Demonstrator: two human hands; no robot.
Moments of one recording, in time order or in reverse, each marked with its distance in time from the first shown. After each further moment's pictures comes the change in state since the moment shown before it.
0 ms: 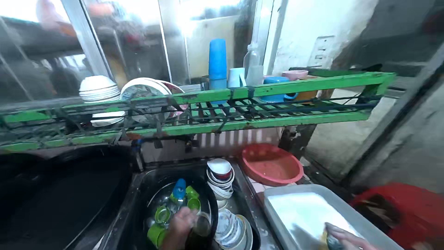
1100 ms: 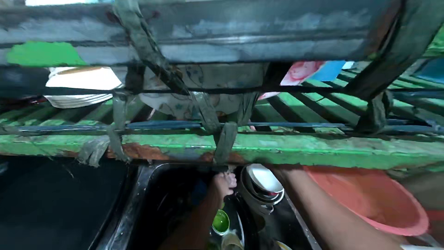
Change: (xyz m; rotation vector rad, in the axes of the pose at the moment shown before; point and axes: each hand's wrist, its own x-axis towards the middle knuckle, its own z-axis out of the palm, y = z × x) left_hand 0.230 0.014 0.001 -0.445 -0.239 -0.332; right_hand 0.308 -0.101 0.277 0.115 0.274 0.044
